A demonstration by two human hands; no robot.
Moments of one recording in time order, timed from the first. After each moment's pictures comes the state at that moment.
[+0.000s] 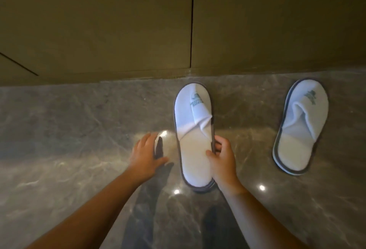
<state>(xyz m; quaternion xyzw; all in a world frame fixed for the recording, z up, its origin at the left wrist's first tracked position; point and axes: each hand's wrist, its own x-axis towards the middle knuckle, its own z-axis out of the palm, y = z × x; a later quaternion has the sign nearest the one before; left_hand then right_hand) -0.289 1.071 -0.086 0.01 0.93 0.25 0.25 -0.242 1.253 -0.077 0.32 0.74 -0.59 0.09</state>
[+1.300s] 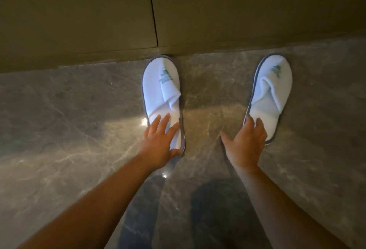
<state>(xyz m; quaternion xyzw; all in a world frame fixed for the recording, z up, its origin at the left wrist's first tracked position) -0.272 1.144 -0.099 0.26 0.92 0.09 0.27 -0.210 1.337 -0.076 0.38 0.90 -0.21 0.02</state>
